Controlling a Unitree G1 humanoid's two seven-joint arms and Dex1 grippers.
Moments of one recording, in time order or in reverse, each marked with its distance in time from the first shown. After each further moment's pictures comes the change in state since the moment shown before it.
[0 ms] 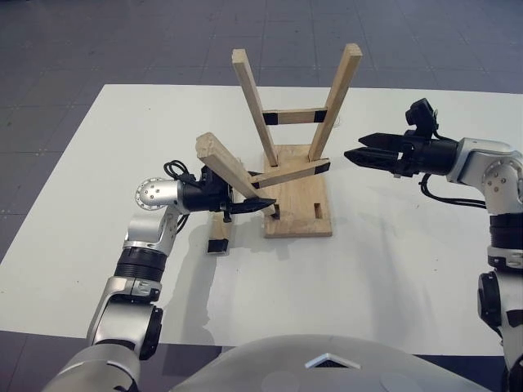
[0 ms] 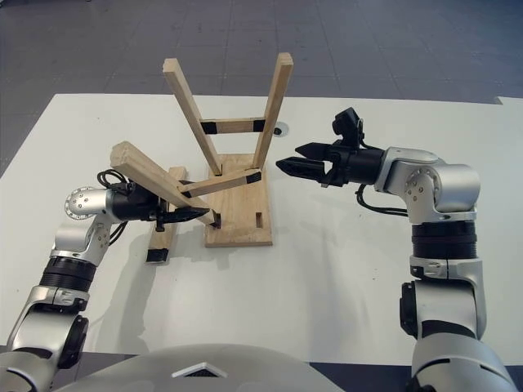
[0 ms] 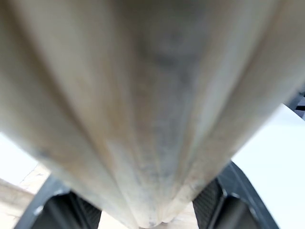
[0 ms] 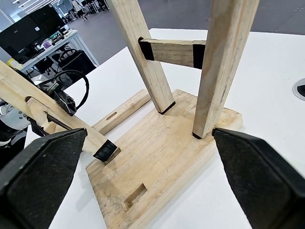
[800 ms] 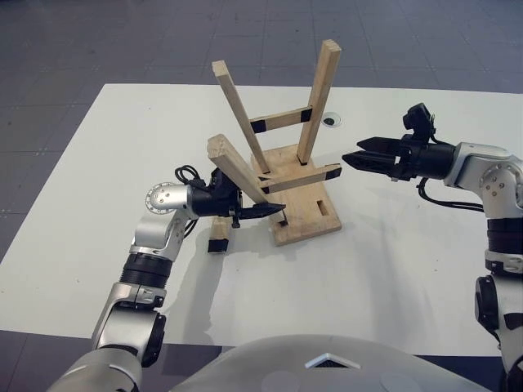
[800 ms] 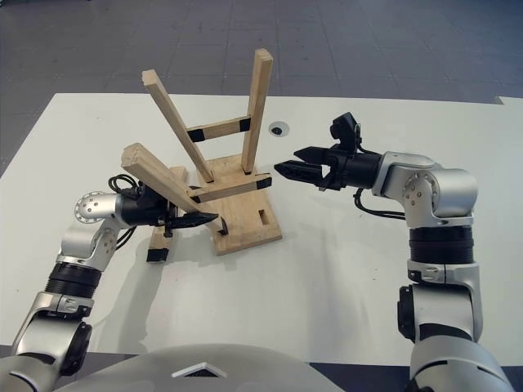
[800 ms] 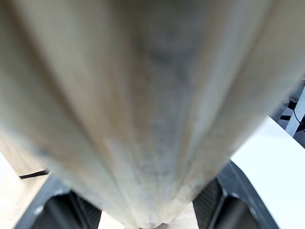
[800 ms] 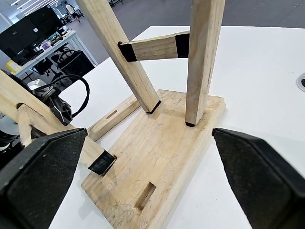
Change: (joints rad) left arm 0.012 -0.023 -0.015 -0.077 -0.019 0.093 0.043; right arm 0.027 0.016 -0.014 -0.038 0.003 0.024 -0.028
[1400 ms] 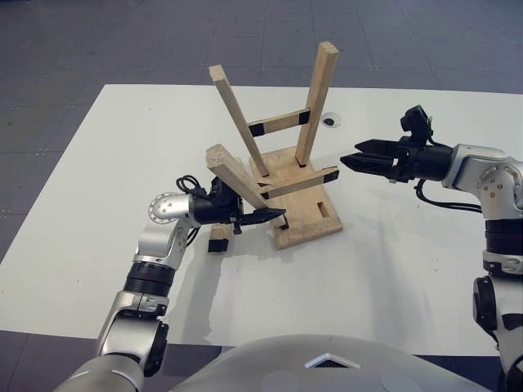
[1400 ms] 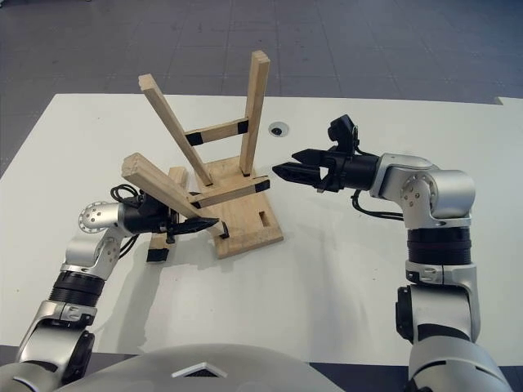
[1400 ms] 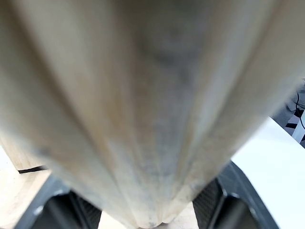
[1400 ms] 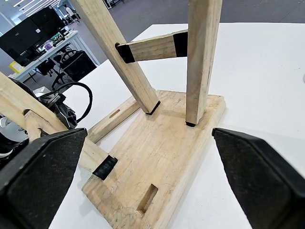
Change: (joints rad) left arm 0.072 -0.027 0.000 -0.012 0.009 -0.036 0.018; right arm 0.005 0.010 -0.003 -0.009 0.000 0.019 -0.001
